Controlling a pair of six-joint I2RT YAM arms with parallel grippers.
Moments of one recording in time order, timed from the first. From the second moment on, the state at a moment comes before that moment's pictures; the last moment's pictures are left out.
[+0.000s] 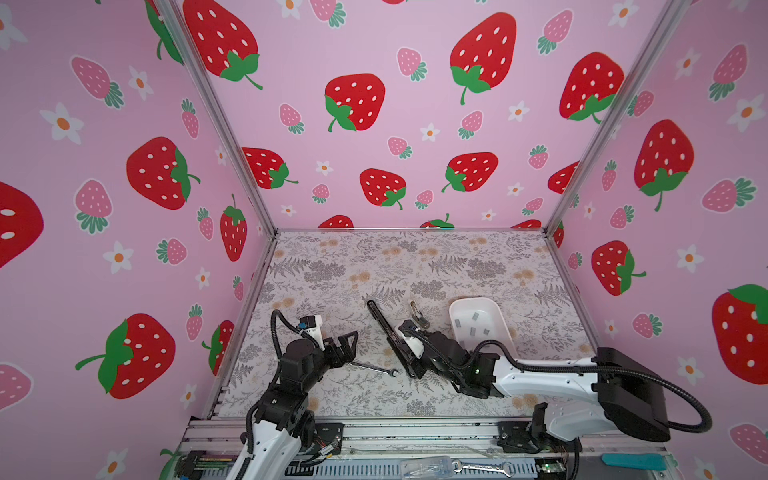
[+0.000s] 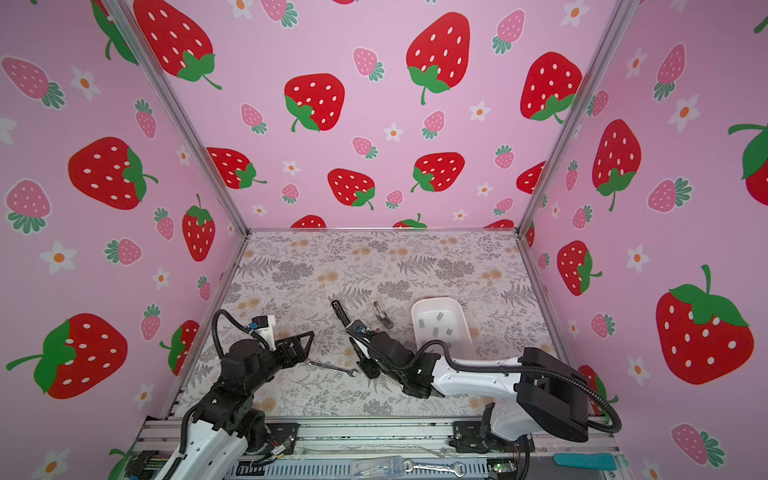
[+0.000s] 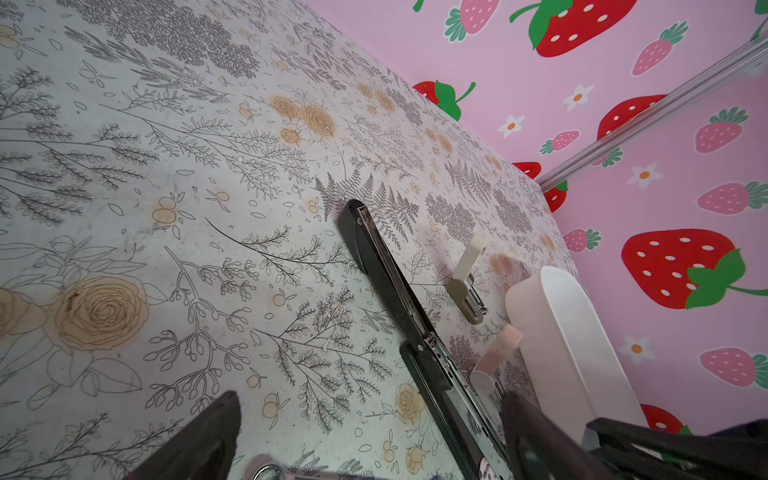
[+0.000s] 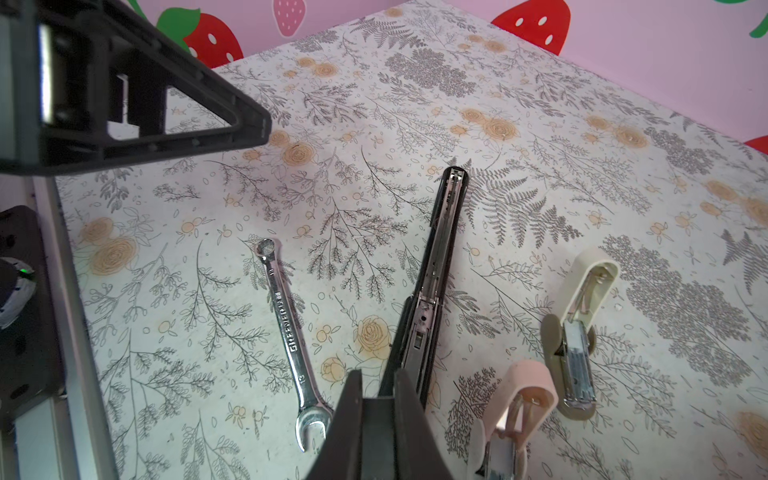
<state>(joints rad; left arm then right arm) -0.25 0.36 0.20 -0.29 0.18 -0.60 1.29 1.40 0.65 0.24 0.24 0.09</state>
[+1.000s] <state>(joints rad) -0.25 0.39 0.20 -0.28 0.18 -0.60 1.24 1.56 0.62 0.33 0.22 0.13</state>
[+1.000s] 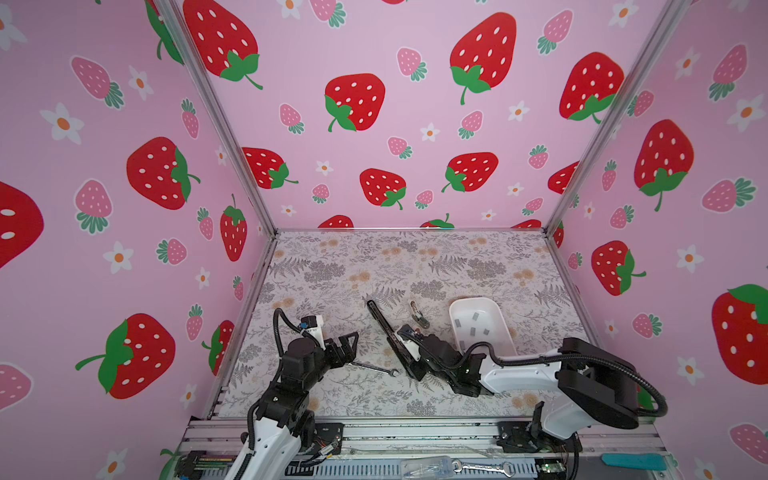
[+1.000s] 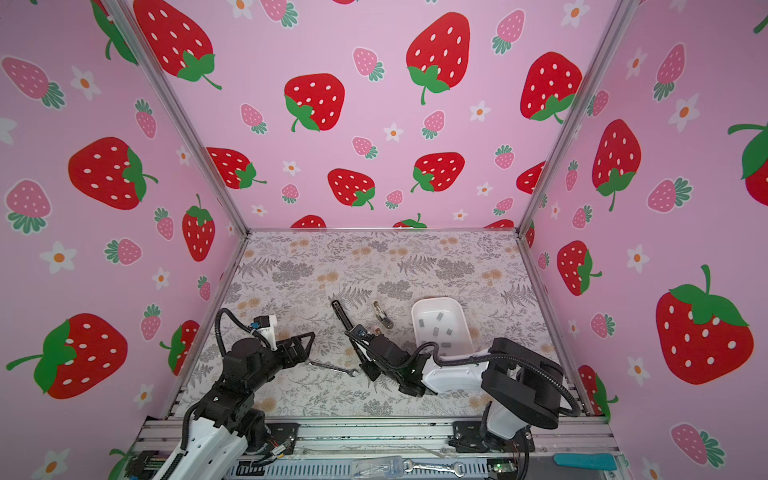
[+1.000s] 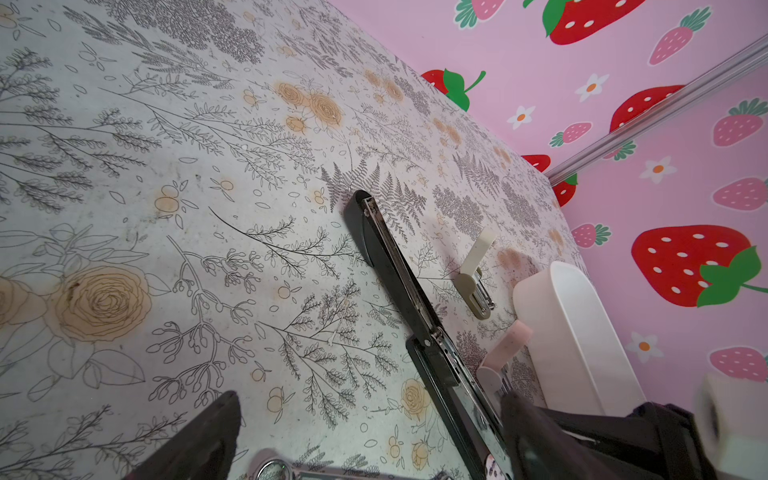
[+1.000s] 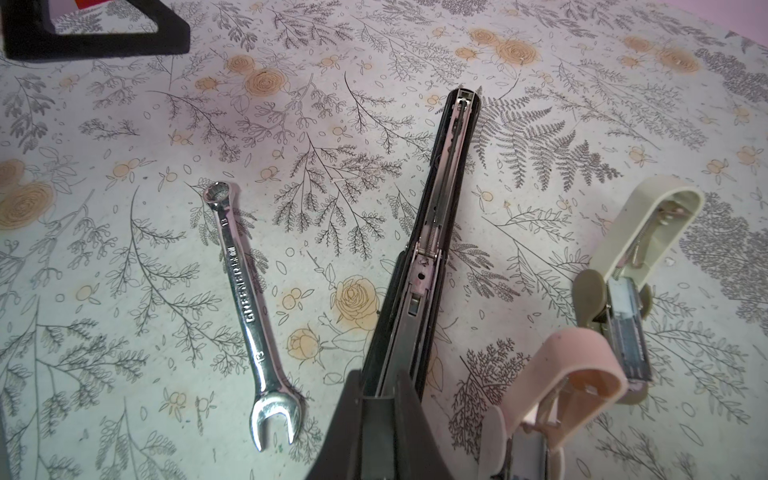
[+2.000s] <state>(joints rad) -0.25 0.39 0.20 -0.28 0.18 -0.60 1.24 1.59 0.65 0.32 0.25 0.20</state>
